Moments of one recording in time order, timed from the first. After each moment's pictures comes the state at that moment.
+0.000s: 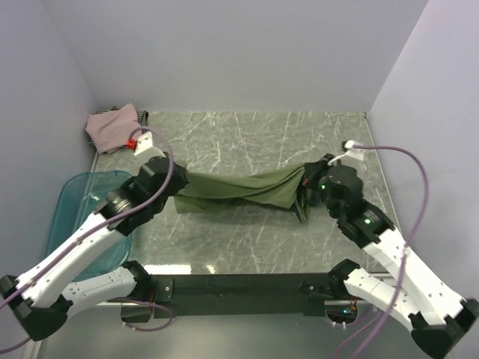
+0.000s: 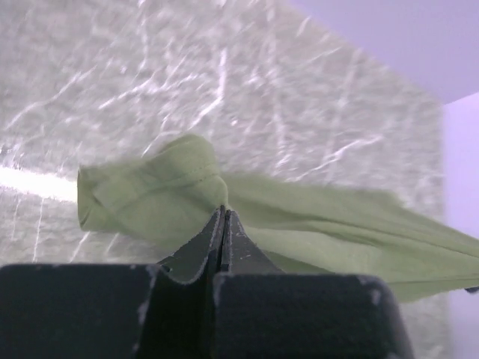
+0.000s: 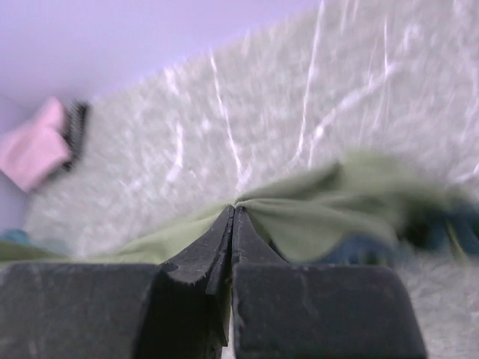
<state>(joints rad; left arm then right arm) -0.70 0.98 1.05 -0.60 -0.57 -0.88 0.59 0.82 0.82 -0.33 0.47 0.62</state>
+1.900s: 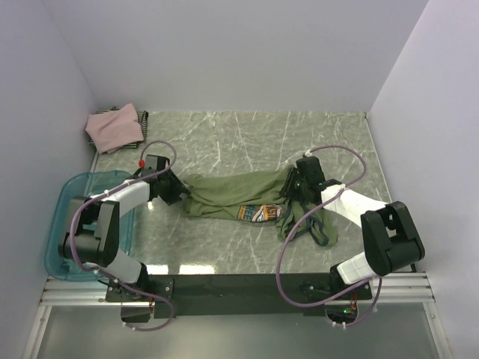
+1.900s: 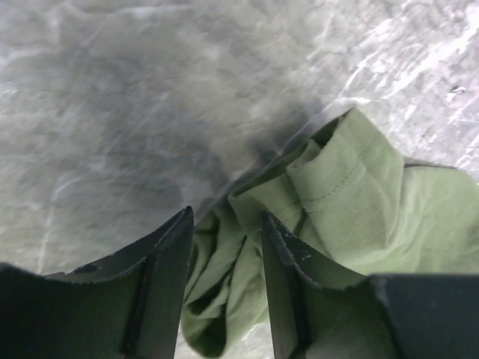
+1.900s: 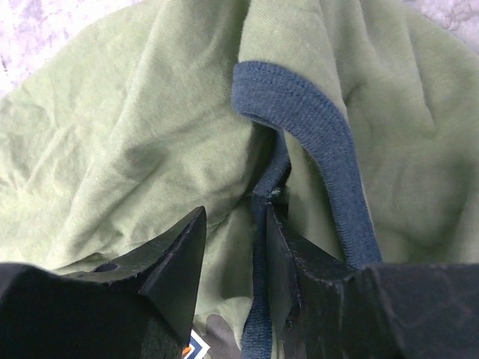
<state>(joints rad) -0.17 1.53 0.77 -0.22 0.11 -0.89 0.34 1.46 0.73 -0.15 -0.01 0.65</state>
